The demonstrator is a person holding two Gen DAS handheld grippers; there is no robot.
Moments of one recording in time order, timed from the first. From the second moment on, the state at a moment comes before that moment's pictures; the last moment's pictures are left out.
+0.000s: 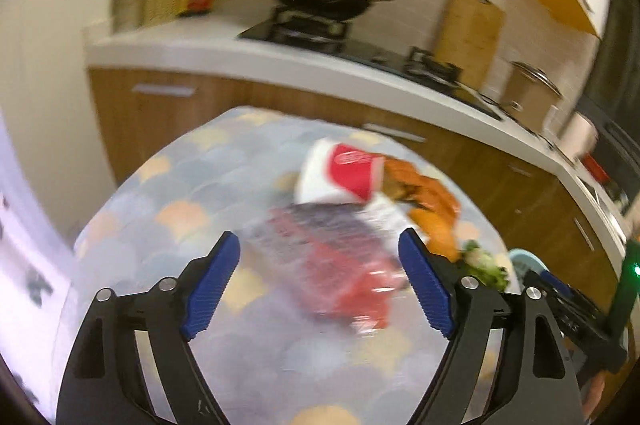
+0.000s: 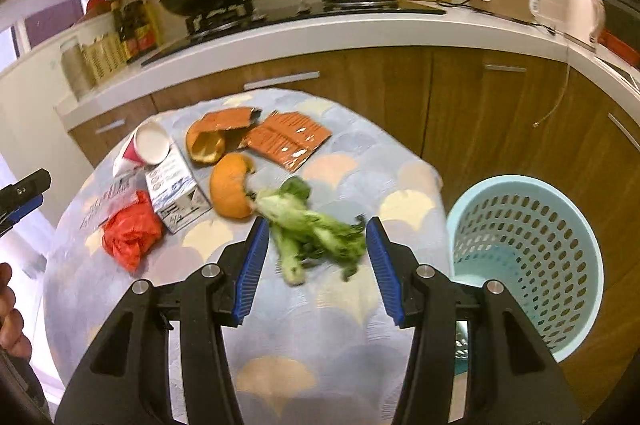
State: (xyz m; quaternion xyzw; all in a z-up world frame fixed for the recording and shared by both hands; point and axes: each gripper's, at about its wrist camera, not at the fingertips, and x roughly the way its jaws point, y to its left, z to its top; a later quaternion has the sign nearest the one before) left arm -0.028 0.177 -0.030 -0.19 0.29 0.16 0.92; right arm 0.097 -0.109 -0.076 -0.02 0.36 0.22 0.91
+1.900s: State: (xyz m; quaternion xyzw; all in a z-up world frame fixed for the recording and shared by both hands) left arm 0.034 0.185 -0.079 -0.14 0.41 0.16 0.89; right arm 0.096 -0.087 -0.090 -0.04 0.38 0.22 0.90
